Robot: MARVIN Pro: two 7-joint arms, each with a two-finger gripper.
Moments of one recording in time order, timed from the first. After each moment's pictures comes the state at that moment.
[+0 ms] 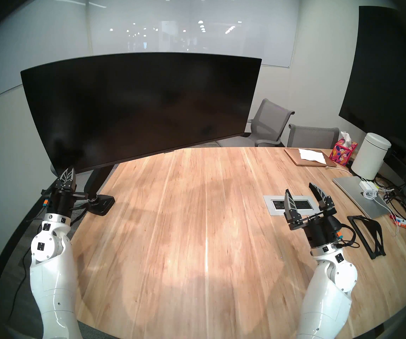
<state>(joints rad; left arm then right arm) 1.56 -1.57 -2.12 -1.60 -0.08 -0.43 -0.46 -1.63 -1.64 2.27 -1.63 0.32 -0.48 1.05</state>
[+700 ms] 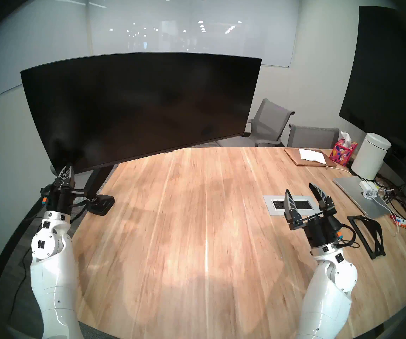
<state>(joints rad) 1.55 -1.57 -2.11 -1.60 -0.10 -0.42 -0.43 -1.63 -1.64 2.27 -1.63 0.32 -0.48 1.05</state>
